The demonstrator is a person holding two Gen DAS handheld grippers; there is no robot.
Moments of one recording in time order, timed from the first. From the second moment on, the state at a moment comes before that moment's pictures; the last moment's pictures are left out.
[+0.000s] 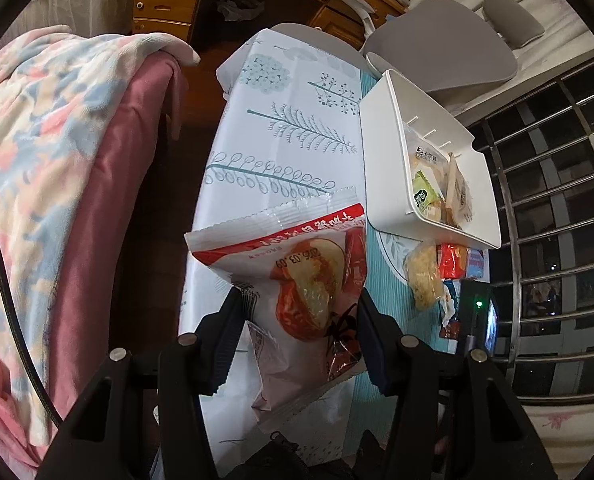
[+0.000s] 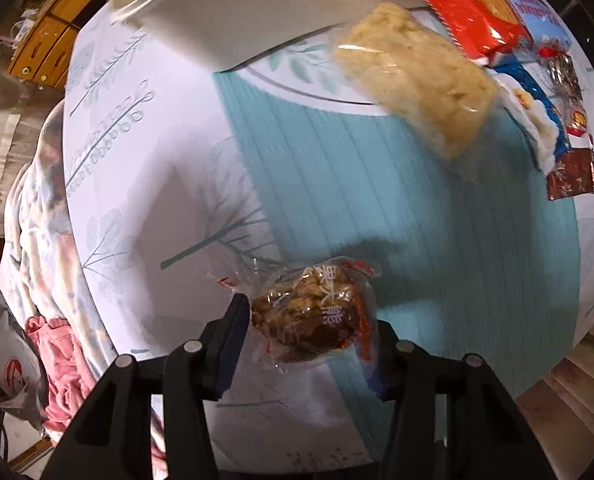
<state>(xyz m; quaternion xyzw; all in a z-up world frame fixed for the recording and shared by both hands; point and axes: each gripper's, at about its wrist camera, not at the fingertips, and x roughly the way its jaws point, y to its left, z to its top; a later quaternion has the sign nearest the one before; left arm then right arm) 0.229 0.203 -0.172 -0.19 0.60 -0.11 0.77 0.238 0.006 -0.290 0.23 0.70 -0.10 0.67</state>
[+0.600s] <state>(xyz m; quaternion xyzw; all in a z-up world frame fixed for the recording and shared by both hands) 0.285 0.090 -0.124 -0.18 0.60 -0.12 0.77 0.236 -0.160 -0.200 0.29 0.66 -0.08 0.69</state>
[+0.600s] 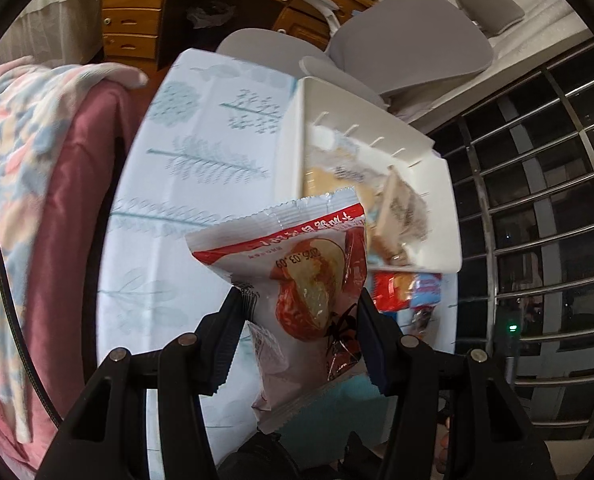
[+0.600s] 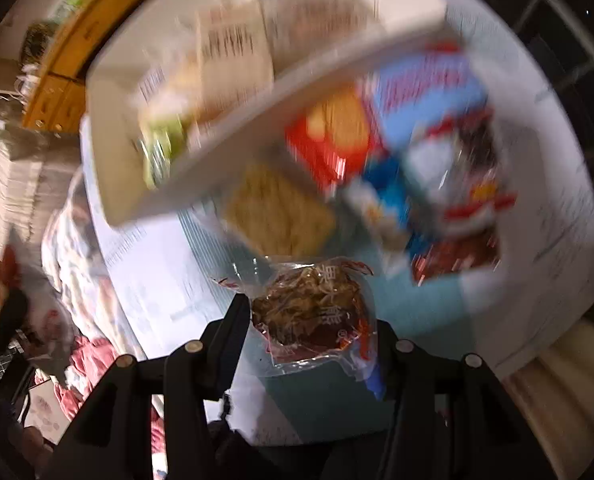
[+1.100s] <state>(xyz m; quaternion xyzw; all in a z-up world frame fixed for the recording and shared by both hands) 0.342 -0.007 -0.079 -0.16 0.52 -0.13 0.83 0.295 -0.206 -0.125 0.19 0.51 -0.01 0.84</state>
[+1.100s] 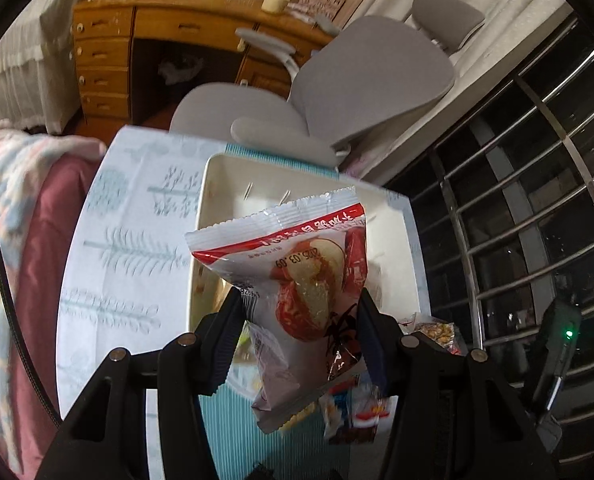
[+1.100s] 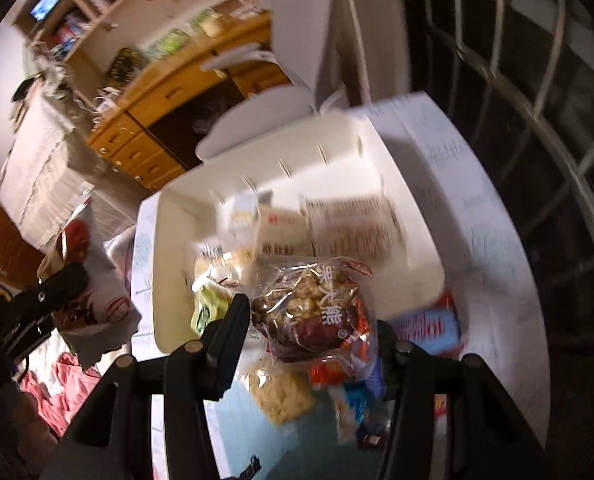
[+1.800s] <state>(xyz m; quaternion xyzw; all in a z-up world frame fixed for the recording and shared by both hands) 0.333 -0.041 -0.104 -0.15 0.56 -0.08 0.81 0.290 -0.220 -0.137 0.24 0.50 0.05 0.83</state>
